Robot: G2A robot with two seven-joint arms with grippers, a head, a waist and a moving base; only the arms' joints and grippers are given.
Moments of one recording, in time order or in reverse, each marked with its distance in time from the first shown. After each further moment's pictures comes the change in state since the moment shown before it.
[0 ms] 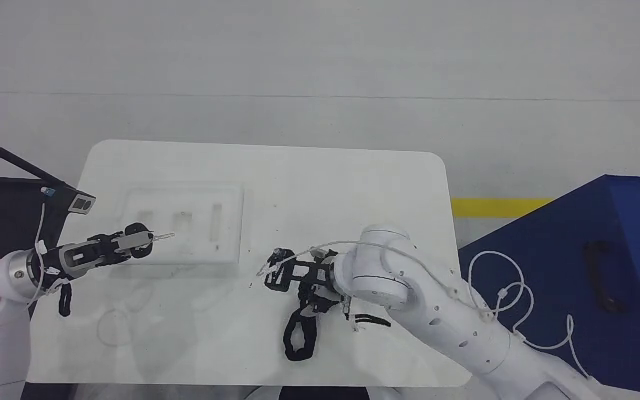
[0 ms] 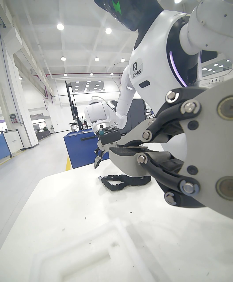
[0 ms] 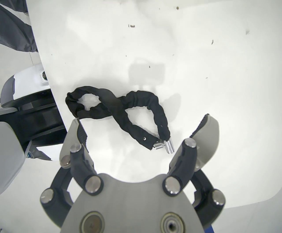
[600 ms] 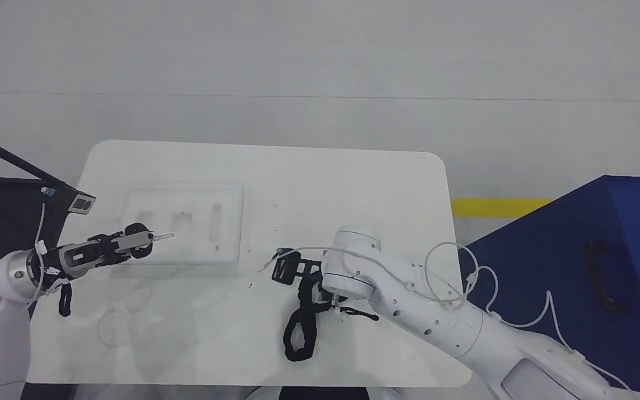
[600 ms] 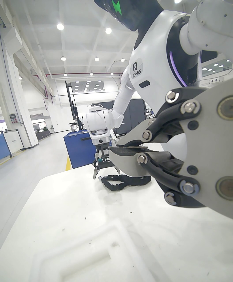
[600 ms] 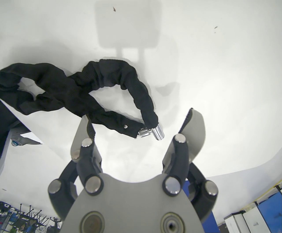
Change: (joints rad) left arm 0.000 0.000 0.000 0.000 0.000 0.000 0.000; right arm 0.104 -0.057 -0.170 0.195 -0.153 0.098 0.070
